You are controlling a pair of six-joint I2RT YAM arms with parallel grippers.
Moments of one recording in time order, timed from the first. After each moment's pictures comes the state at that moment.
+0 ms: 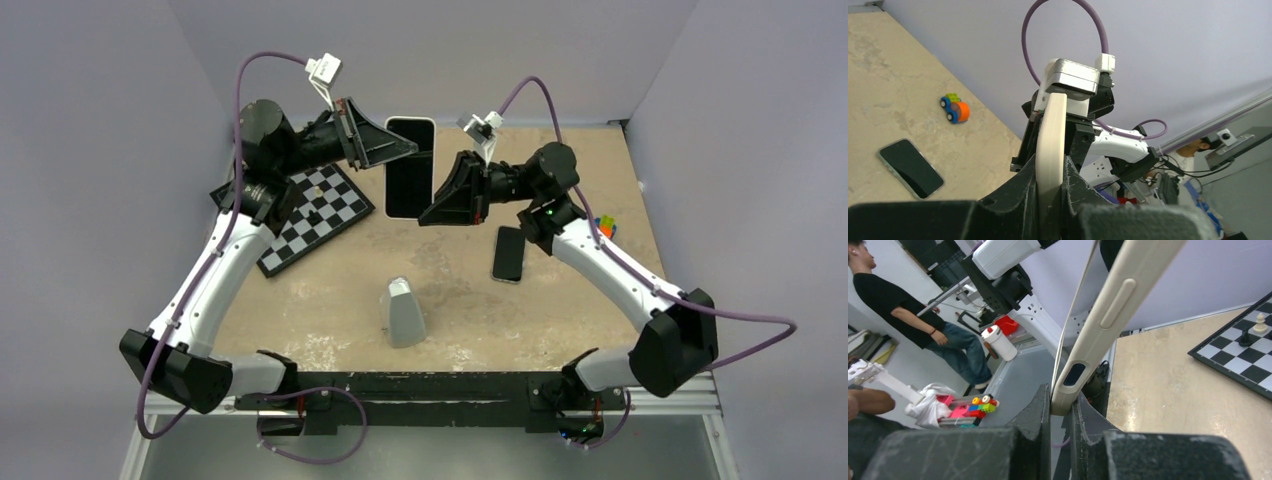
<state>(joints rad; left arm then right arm) -0.37 1.30 1.45 0.03 0.84 -0.98 0.53 1.41 1.15 0.70 -1.23 0.93</state>
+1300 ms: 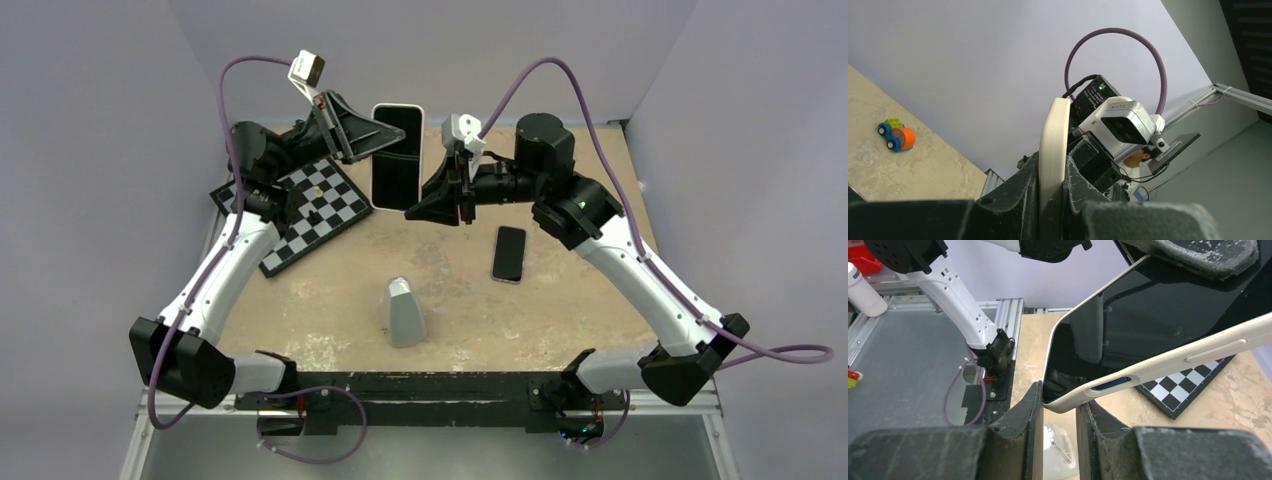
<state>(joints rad) -0.31 1.31 1.28 0.57 0.90 -1.42 0.71 1.33 1.57 -0.38 -0.82 -0.10</state>
